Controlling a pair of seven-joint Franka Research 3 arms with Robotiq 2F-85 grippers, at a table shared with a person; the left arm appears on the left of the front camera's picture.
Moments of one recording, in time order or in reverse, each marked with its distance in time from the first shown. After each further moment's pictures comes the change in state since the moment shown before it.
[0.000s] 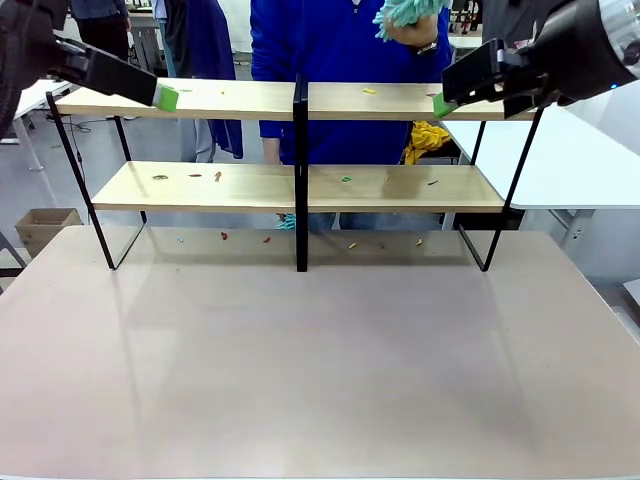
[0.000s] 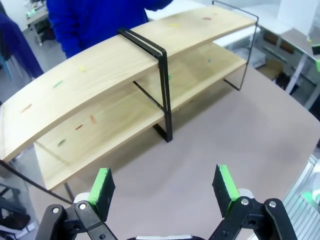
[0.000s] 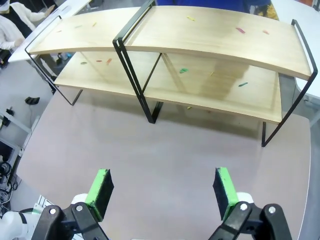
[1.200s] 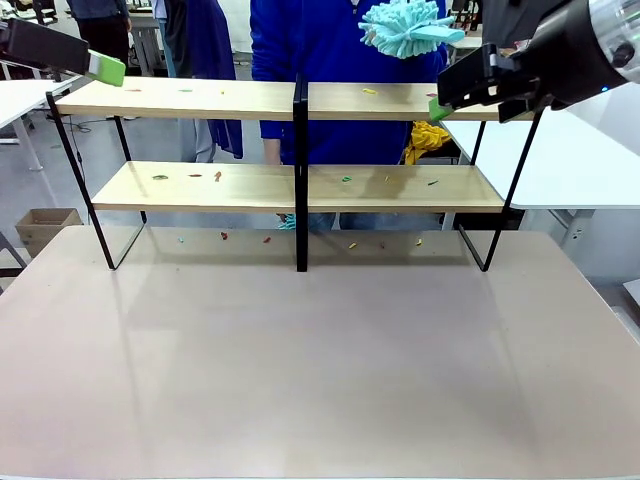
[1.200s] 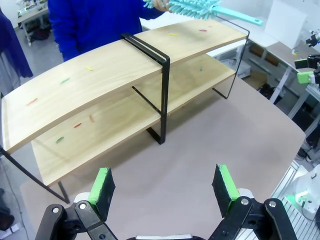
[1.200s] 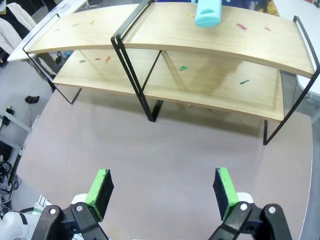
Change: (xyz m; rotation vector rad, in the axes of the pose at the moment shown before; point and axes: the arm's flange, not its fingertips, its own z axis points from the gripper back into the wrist) left arm -0.006 0.039 0.033 -0.065 -0.047 0.084; right arm 0.001 0.000 -0.007 0.000 0.015 -0.007
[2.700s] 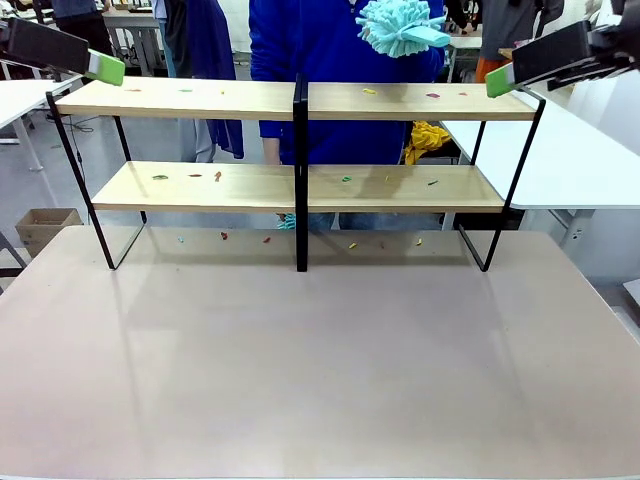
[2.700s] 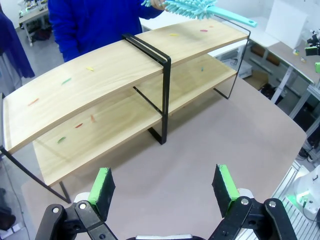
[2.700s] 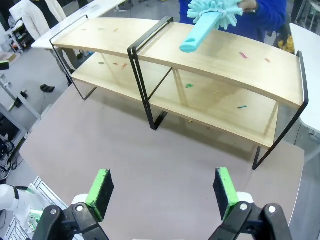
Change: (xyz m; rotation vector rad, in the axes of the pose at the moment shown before) left arm 0.001 -0.001 0.001 0.007 -0.001 -0.004; right arm 0.005 -0.053 0.040 0.122 -0.081 0.148
